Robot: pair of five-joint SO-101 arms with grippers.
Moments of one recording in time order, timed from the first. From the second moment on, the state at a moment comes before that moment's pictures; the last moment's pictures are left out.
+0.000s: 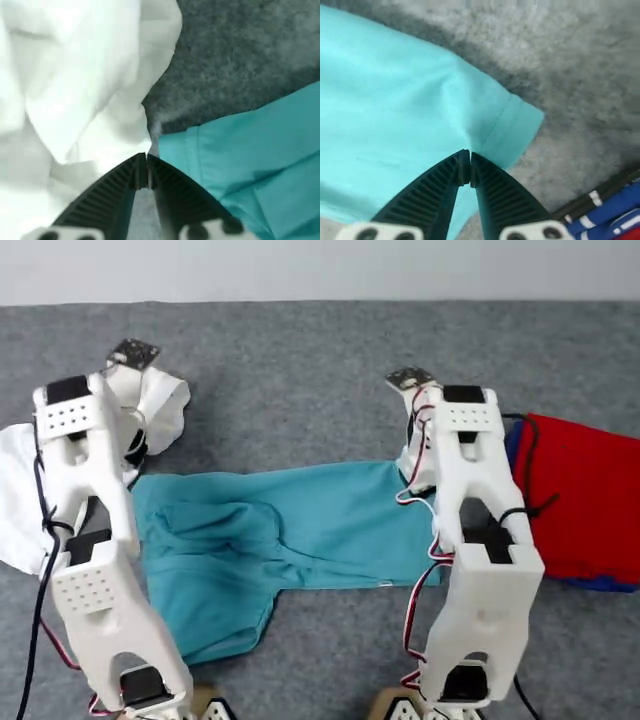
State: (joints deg) left arm -20.5 34.3 -27.2 89.1 -27.6; right arm -3.2 30.5 -15.6 83.4 24.5
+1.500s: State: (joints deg) left arm -14.7 42.6 -42.8 98.8 -24.3; right arm -1.7 26.6 -10.8 100.3 33.6
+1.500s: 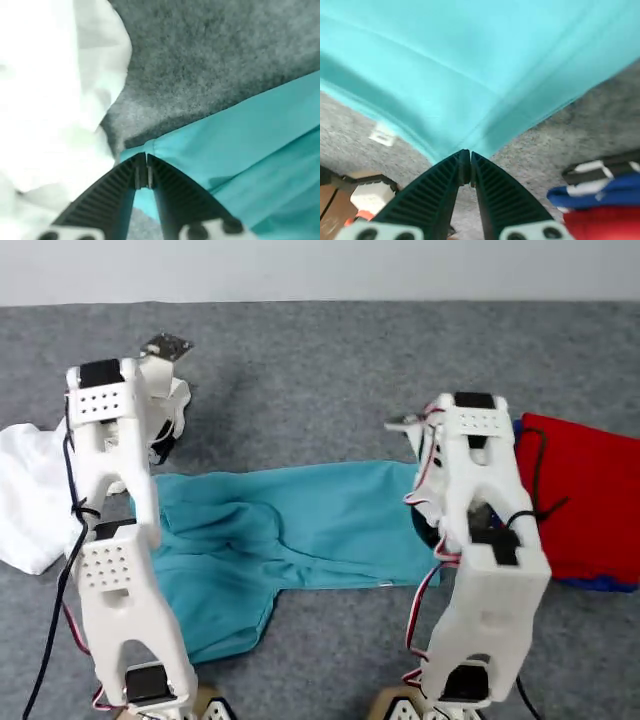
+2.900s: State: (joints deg) left arm -50.2 -17.1 6.5 99.0 -25.8; right arm -48.1 28.3 -10.6 82.6 19.3
